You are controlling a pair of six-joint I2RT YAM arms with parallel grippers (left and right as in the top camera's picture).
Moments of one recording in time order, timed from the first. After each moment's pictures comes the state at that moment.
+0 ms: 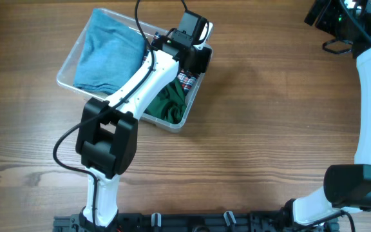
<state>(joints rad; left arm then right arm) -0.52 2.14 1.78 -0.61 0.08 -0.14 -0.12 1.74 1.90 -0.96 0.06 0.28</state>
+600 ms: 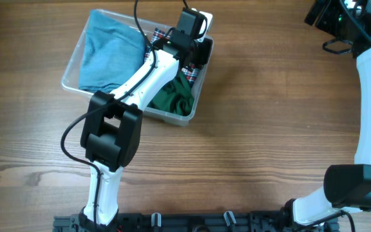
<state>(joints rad) -0.49 2.20 1.78 -0.40 0.07 -0.14 -0.12 1.74 1.90 -0.96 0.06 0.28</state>
